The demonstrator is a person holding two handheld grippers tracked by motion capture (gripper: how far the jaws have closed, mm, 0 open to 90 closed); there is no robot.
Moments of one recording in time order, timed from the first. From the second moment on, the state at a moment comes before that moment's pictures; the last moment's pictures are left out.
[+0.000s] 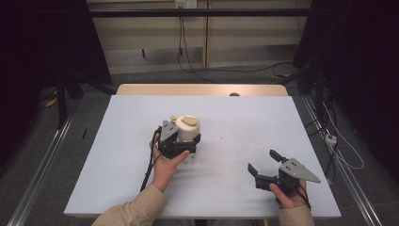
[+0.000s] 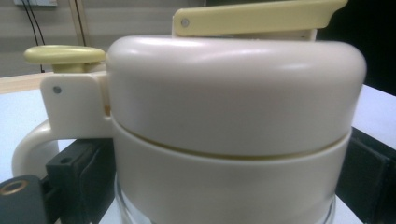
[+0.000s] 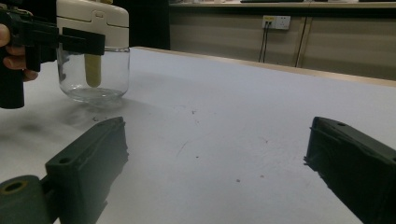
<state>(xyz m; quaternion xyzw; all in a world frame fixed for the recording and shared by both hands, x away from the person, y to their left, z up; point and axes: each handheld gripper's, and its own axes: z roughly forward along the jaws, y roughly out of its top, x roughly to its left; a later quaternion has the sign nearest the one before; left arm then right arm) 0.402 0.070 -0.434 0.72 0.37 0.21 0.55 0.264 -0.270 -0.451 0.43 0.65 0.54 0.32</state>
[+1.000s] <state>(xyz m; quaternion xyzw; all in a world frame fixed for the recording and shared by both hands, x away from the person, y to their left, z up) 0.413 0.054 -0.433 0.73 0.35 0.19 0.56 0.265 -0.270 -0.452 0.43 0.66 0.54 0.32</state>
